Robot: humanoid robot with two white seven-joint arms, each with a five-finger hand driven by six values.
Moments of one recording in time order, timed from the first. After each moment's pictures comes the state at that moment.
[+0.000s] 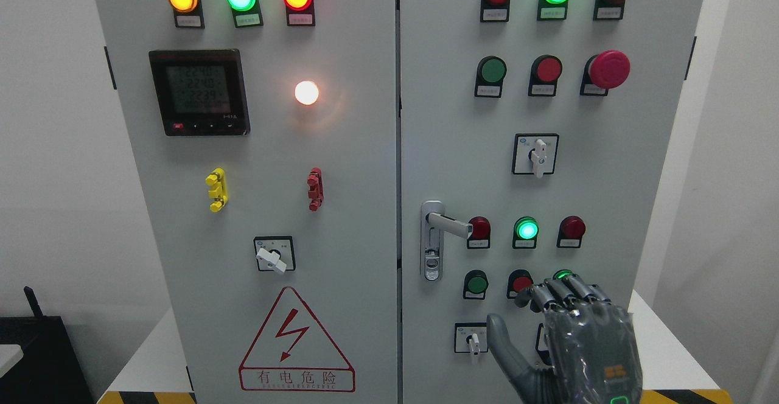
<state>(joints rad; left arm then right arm) -0.05 -0.04 0.00 0.00 0.12 -0.12 -0.14 -0.17 0.09 0.06 -2.05 1.36 -0.08 -0.16</state>
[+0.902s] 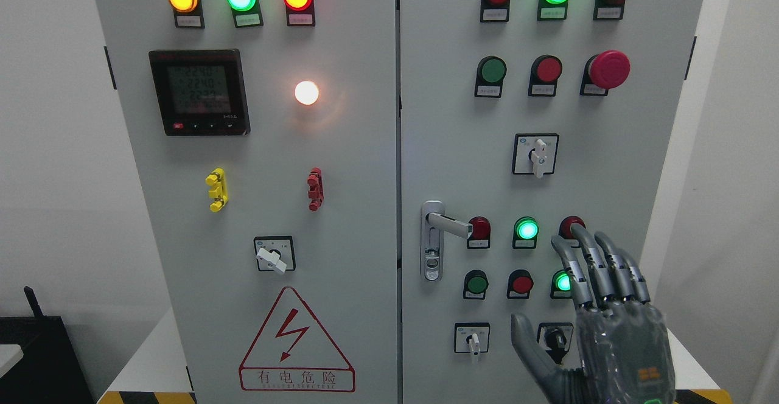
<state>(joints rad) -0.05 -0.04 0.00 0.00 0.12 -0.12 -0.14 -0.16 0.08 0.01 -2.08 1.33 -0.10 -0.15</state>
